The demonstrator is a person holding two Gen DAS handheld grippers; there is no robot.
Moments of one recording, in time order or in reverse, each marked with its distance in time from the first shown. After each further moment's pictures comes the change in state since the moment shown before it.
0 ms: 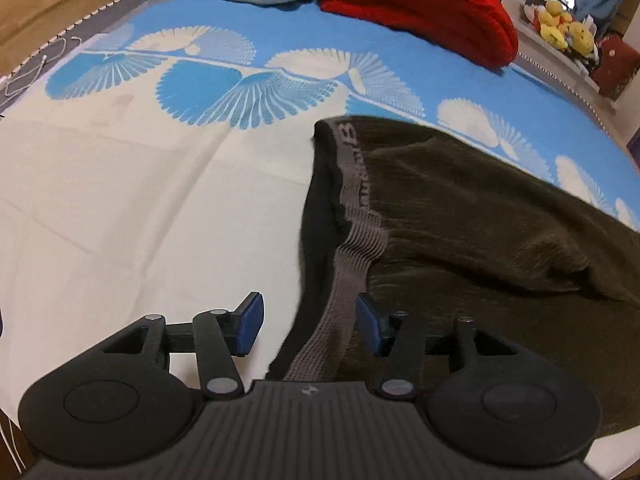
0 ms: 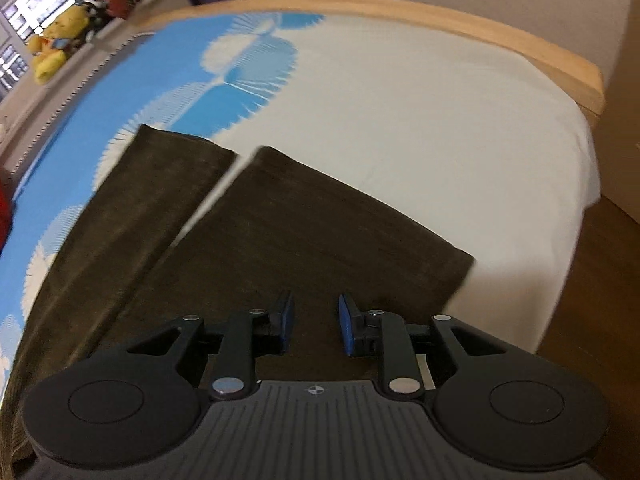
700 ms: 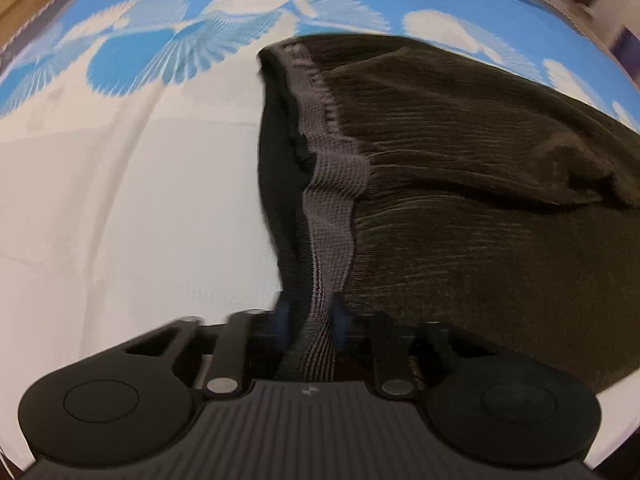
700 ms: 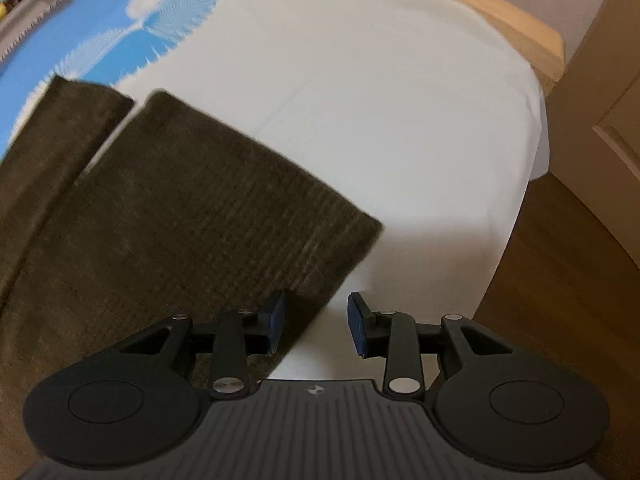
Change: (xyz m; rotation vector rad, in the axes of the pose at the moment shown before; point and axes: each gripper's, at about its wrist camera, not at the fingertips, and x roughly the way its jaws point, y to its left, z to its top) left arm 0.053 -0.026 -0.008 0.230 0.130 -0.003; right arm 0.041 -0.033 0.001 -0.023 0.138 -0.182
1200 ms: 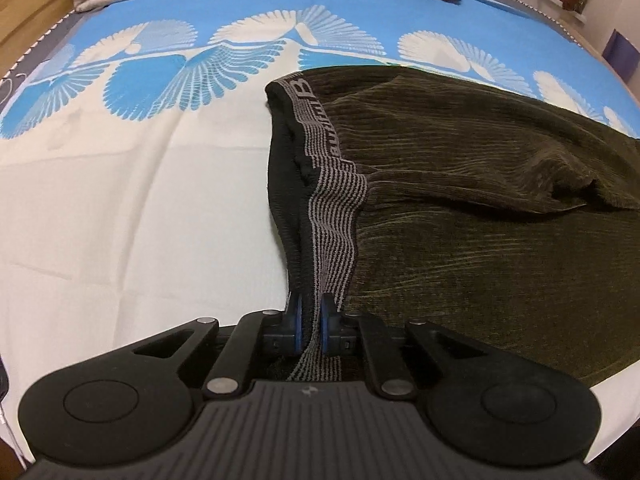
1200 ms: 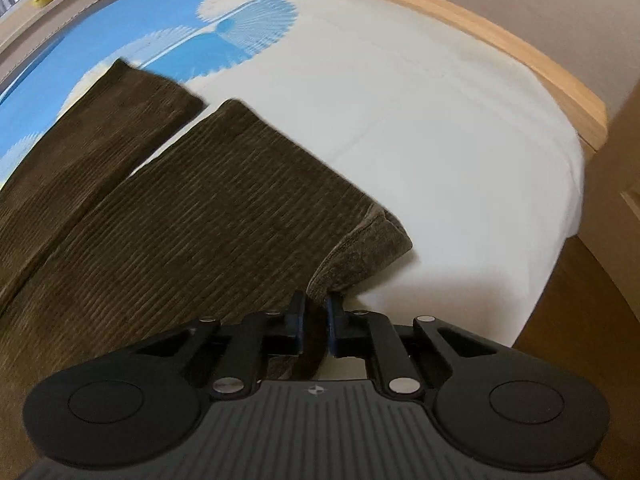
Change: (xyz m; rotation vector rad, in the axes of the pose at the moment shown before) left arm -0.027 0.004 0.000 -0.005 -0.045 0.009; right arm -0.022 0.030 -0.006 -0.189 -0.079 0.052
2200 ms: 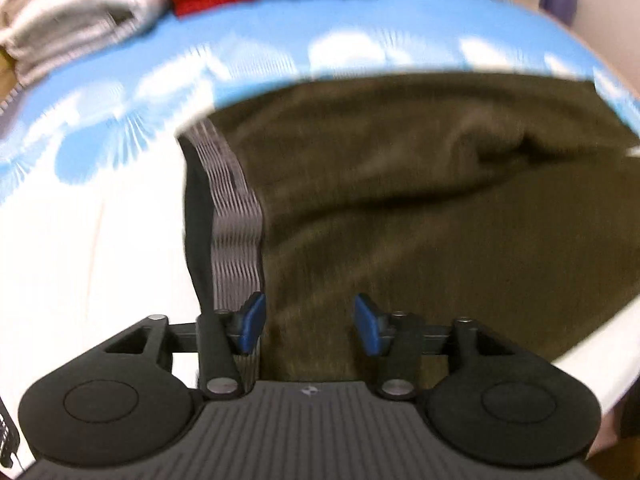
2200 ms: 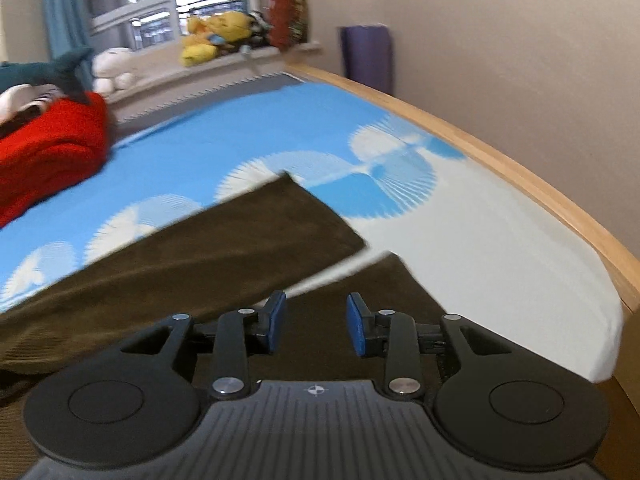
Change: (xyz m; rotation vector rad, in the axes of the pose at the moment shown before) left arm -0.025 -0.065 -0.002 0.215 -0.103 -0.029; right arm -0.127 0.091 -0.008 -0.257 -0.412 0.283
